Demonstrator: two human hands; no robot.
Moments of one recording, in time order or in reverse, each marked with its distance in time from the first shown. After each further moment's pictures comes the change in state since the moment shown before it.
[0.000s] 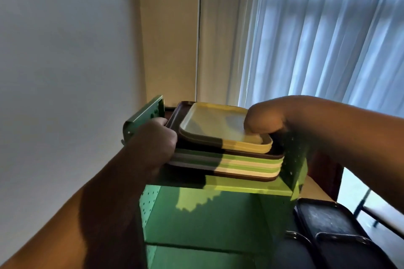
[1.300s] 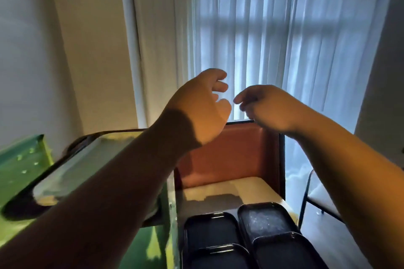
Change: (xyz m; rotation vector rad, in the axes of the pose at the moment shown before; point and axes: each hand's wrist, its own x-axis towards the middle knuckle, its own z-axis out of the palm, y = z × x) left_hand -0.037 0.192 0.207 0.081 -0.201 0.767; right_hand -0.063 0.253 -0.029 0.567 0.576 -0.158
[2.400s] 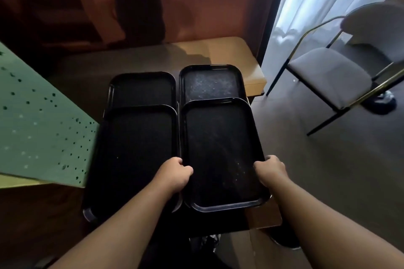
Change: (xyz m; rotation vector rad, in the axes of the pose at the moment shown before) left_hand -0.240 -0.157 0.447 -0.027 -0.615 -1.418; right_hand -0.260 0.504 0.212 0.046 -0.426 1.333
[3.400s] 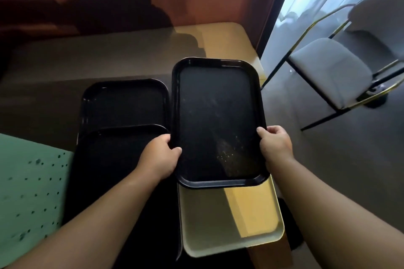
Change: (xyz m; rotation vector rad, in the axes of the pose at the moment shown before) left_hand 0.111 0.073 -0.068 0.048 0.114 0.240; right_hand 0.072 -0.127 -0.008 0.458 0.129 -0.166
